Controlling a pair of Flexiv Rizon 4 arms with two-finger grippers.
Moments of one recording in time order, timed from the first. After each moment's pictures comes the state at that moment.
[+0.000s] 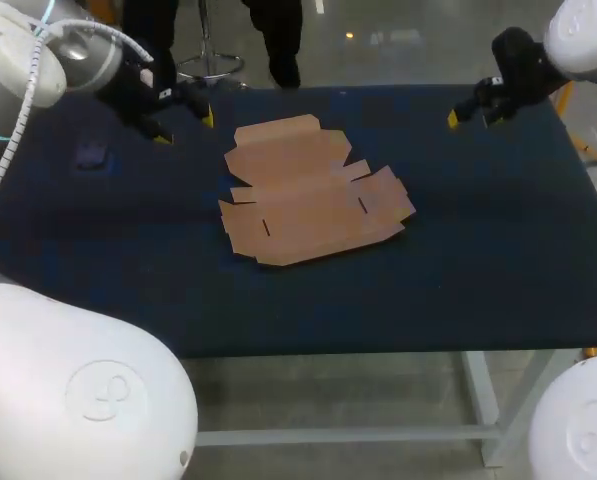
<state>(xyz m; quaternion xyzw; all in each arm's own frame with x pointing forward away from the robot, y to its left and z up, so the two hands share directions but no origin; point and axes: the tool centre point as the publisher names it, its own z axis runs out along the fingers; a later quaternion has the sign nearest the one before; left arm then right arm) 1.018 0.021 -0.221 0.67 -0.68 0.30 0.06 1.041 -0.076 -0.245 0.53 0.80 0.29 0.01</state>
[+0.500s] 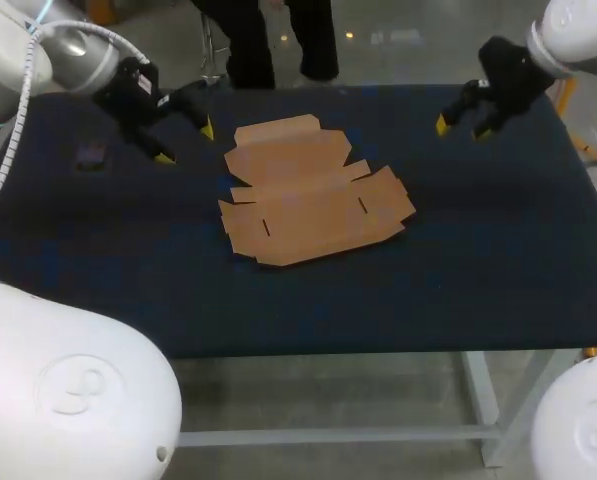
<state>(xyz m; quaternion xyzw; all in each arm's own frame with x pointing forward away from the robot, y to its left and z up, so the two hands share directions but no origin) 1.008 0.021 -0.249 0.70 -0.65 0.26 0.16 1.048 -0.064 -0.271 0.57 0.78 0.26 -0.06</state>
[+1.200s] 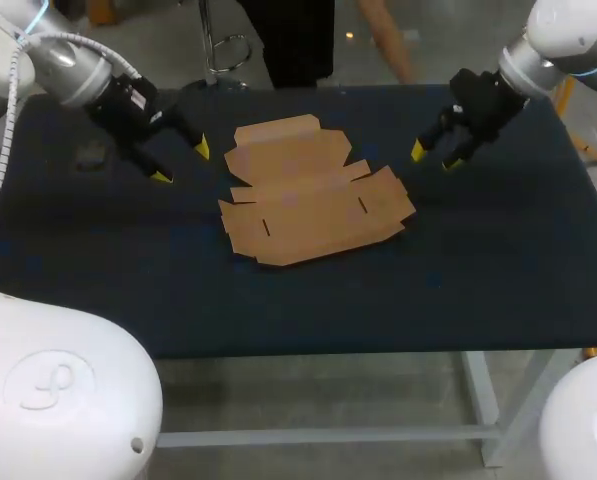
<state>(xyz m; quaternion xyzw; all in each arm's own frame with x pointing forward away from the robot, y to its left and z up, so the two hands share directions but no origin) 0.982 0.027 -0.269 0.67 -0.67 0.23 0.22 1.033 -0.021 -0.325 0.54 0.79 0.24 -0.17</state>
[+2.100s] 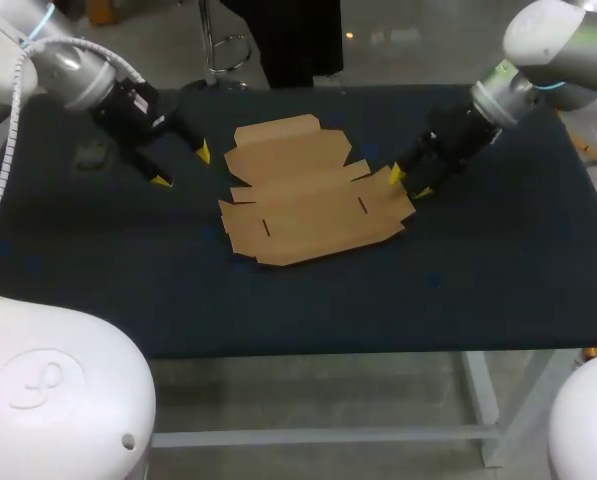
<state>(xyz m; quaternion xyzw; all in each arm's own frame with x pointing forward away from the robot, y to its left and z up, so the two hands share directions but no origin) 0.980 0.027 -0.277 0.68 -0.67 0.22 0.21 1.034 0.019 -0.388 0.57 0.74 0.23 -0.29</state>
